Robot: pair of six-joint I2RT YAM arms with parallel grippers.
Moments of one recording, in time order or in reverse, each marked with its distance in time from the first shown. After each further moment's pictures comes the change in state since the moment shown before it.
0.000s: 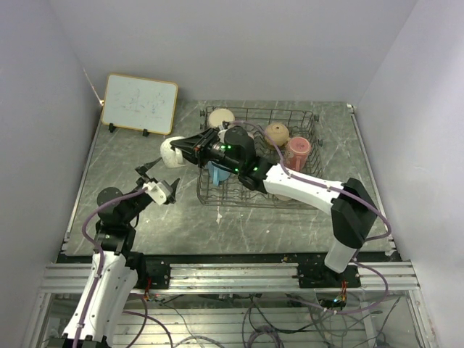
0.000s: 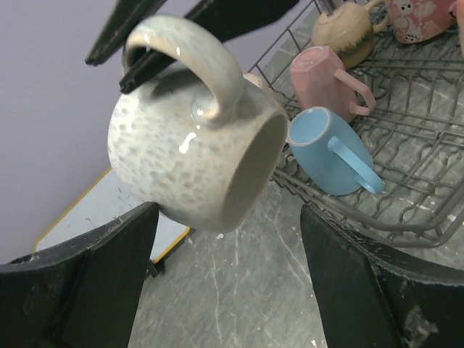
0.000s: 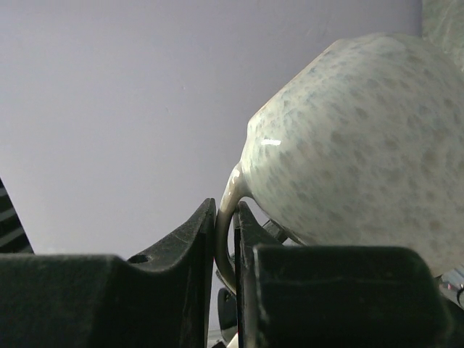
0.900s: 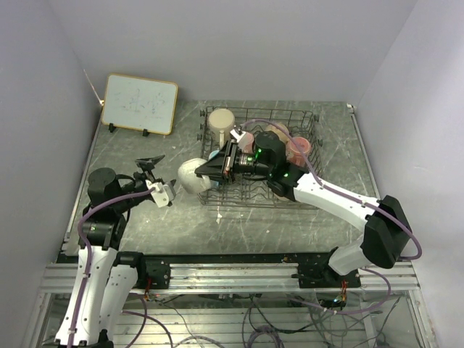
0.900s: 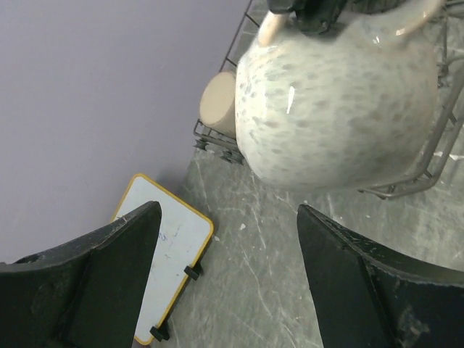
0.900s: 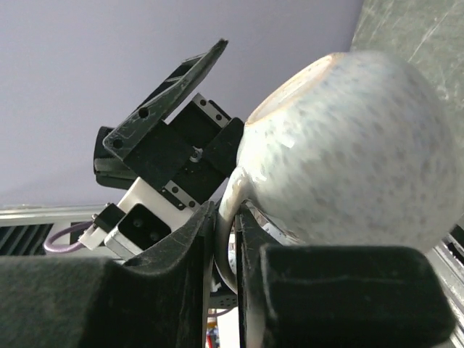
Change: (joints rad) left arm 0.025 0.108 0.329 -0.463 0.111 0.353; right arm -0.100 -0.244 -0.227 -0.087 -0.405 -0.344
